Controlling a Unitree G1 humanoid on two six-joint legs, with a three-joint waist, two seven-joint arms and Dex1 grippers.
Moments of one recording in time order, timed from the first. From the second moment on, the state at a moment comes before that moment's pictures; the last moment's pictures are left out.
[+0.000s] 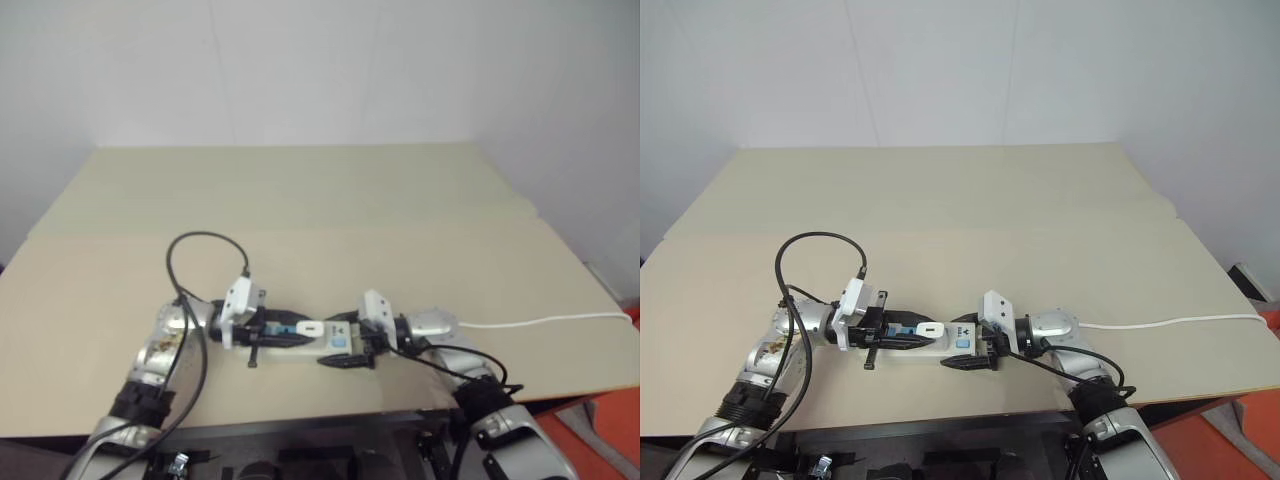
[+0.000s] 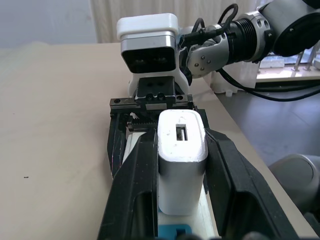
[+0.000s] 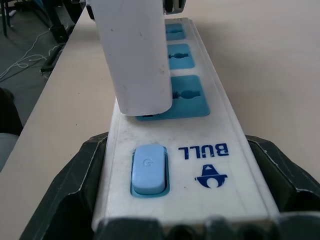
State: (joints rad) left arm -0.42 0.53 -0.16 0.19 -0.43 0.00 -1.43; right arm -0.53 -0.33 0.27 0.41 0.20 -0.05 1.28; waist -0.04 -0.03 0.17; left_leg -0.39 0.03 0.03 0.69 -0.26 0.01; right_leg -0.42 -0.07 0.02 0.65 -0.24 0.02
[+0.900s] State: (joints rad) left arm -0.42 0.61 -0.20 0.16 -0.42 -0.04 -1.40; right arm -0.53 -0.30 0.27 0.43 0.18 -0.06 1.28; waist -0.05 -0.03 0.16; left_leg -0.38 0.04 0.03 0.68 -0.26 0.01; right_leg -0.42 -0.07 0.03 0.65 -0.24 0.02
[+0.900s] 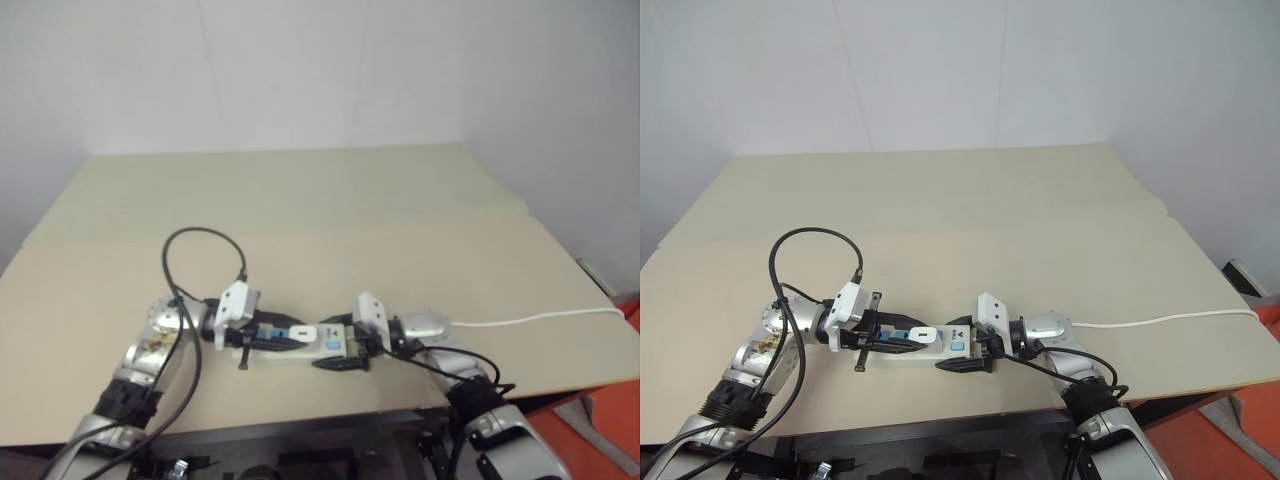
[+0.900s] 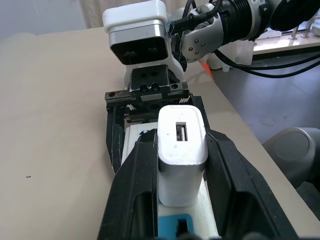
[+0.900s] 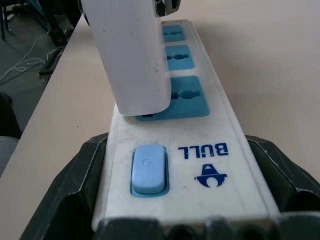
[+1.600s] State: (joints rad) left arm -0.43 0.60 -0.24 0.13 -0.39 0.05 -1.34; right arm -0.53 -0.31 0.27 0.45 0.17 -0.06 1.28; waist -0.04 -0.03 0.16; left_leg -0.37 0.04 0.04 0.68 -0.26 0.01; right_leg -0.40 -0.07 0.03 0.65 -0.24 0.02
